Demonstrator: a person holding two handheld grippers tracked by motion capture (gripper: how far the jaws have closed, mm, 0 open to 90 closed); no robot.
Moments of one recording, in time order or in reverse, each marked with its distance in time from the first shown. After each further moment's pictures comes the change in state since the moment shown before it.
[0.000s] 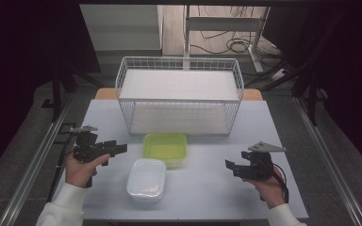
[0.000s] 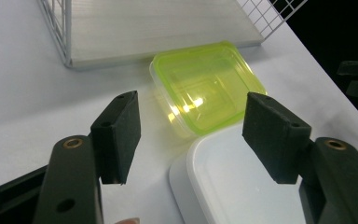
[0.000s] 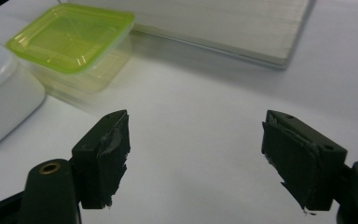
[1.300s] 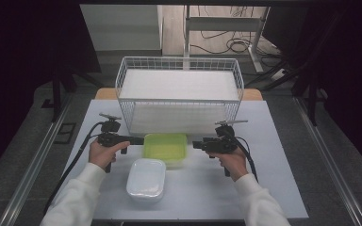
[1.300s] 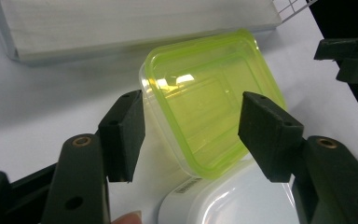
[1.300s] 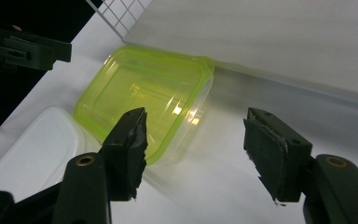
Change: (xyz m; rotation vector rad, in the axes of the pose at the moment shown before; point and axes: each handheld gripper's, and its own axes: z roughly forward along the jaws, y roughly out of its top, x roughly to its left) left arm 0.017 0.030 0.073 0.191 -0.035 -0.111; right arm 0.028 0.064 0.092 0.096 0.260 0.175
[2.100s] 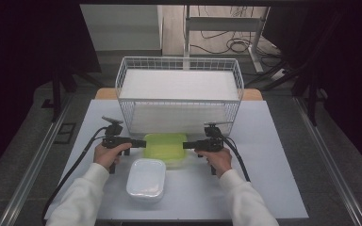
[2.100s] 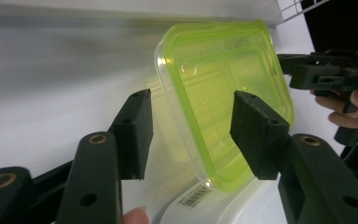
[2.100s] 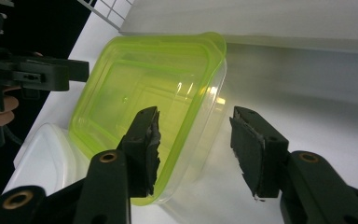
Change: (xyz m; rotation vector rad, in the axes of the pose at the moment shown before) left arm 0.025 -0.006 0.026 0.034 -0.096 -0.114; right arm -0.013 -0.003 0.053 0.078 0.091 0.176
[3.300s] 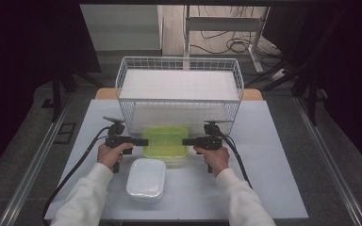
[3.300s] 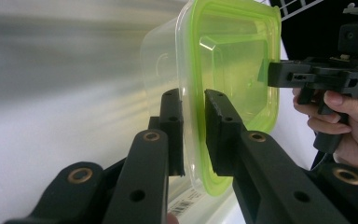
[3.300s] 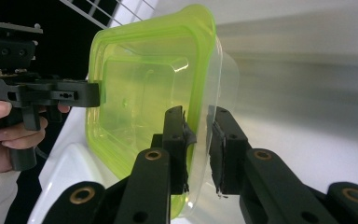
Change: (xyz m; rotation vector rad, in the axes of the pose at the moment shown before) left arm -0.007 0.003 0.002 -0.046 -0.084 0.020; right arm 0.008 0.006 -0.001 -0.048 0.050 0.055
